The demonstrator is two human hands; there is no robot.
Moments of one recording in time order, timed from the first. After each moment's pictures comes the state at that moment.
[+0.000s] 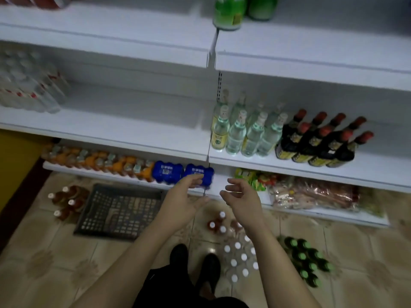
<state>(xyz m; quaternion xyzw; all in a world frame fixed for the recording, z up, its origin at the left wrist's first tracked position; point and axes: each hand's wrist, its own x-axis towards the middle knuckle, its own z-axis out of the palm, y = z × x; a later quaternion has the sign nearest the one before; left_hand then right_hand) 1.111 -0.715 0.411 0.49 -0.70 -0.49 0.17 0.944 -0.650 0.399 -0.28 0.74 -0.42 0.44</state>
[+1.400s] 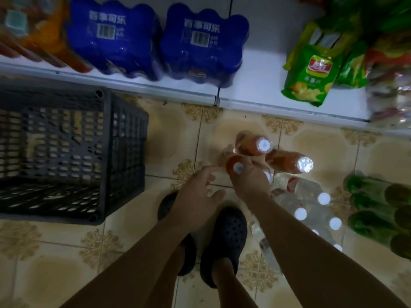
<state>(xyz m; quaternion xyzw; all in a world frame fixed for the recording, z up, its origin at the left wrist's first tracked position) 1.121 -0.716 -0.177 0.54 -0.63 -0.55 -0.07 0.969 -0.680 -0.225 -0.32 0.85 0.02 0.42</state>
